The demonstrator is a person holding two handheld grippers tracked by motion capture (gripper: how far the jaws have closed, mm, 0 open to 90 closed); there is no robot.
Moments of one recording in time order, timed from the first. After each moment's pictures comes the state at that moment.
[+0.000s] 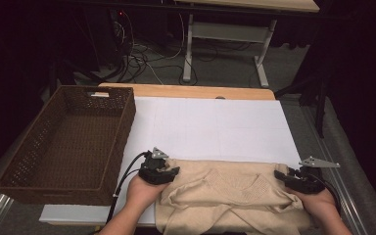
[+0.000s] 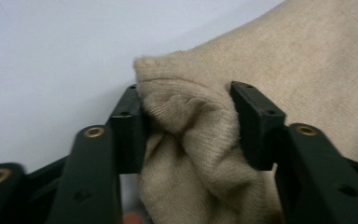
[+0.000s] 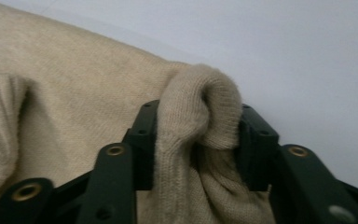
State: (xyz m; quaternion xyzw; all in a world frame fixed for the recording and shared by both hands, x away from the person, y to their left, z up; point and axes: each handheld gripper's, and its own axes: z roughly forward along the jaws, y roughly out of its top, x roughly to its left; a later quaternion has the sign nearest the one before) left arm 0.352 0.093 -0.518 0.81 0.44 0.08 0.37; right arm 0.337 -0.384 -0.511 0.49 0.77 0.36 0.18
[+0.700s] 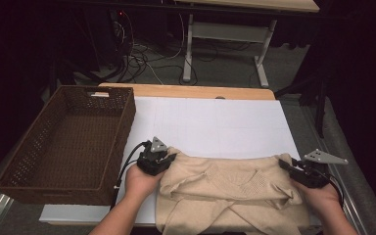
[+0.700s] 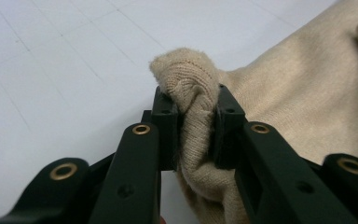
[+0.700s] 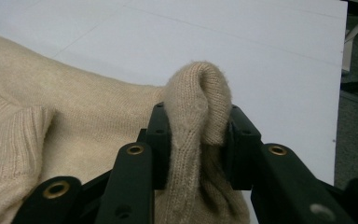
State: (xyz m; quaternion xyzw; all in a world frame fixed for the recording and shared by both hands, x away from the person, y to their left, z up) left arm 0.375 0.096 -0.493 0.83 0.38 0.15 0.38; right arm 0.344 -0.382 -0.480 0.45 0.77 0.39 0.25
